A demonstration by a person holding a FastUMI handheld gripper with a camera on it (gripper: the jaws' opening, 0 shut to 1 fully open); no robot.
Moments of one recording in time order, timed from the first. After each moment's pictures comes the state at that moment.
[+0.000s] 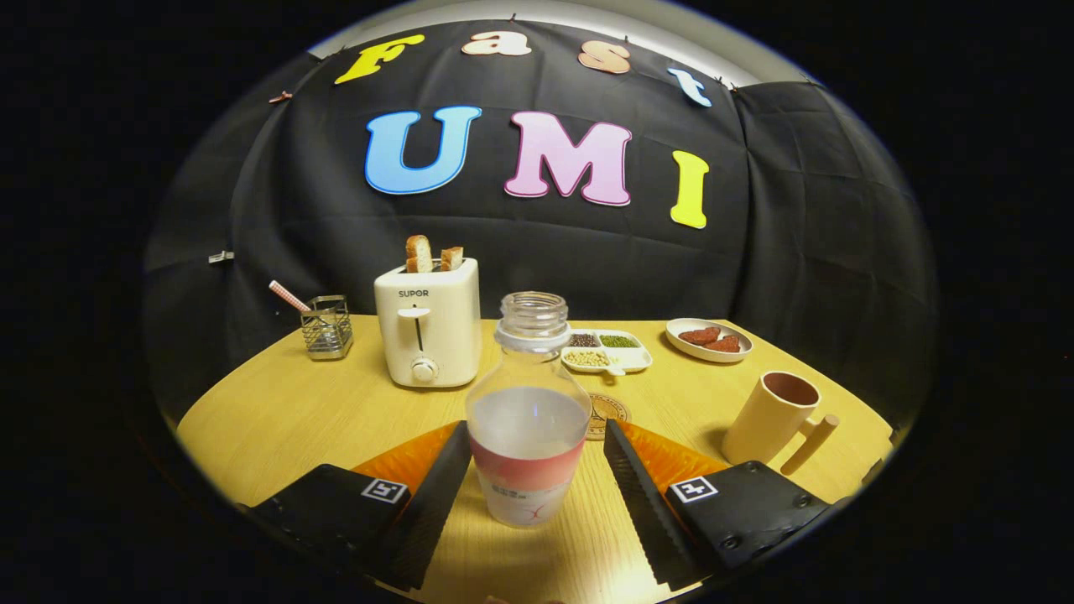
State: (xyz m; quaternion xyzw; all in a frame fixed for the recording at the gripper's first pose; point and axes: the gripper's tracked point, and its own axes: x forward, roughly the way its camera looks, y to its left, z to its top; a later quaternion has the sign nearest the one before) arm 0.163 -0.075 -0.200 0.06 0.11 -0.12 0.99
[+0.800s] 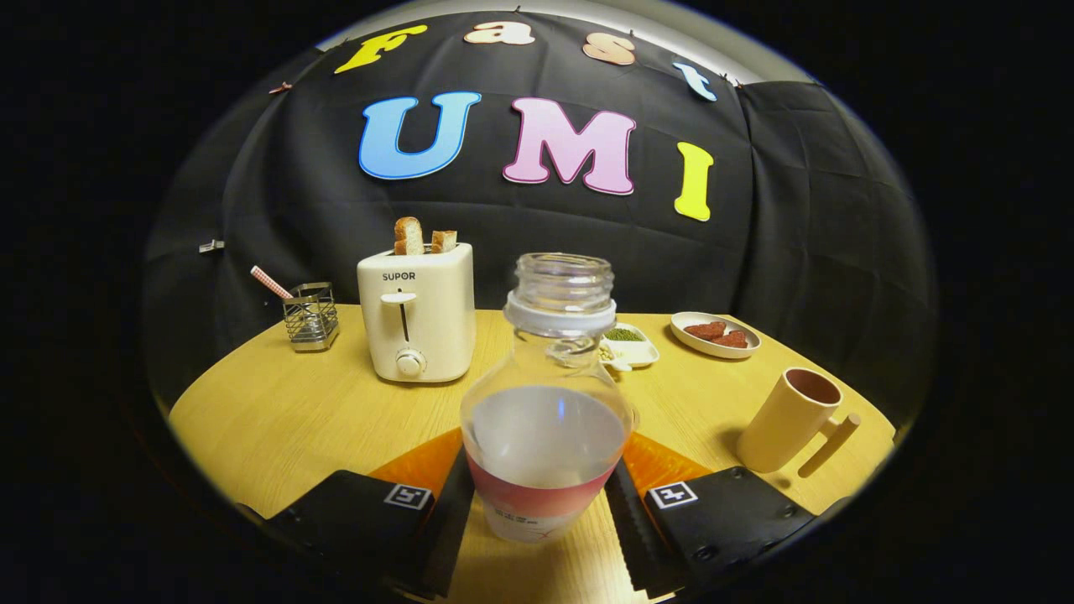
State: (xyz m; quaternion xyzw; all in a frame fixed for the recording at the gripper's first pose) arm 0.182 -0.073 -0.215 0.05 0.13 -0.11 0.98
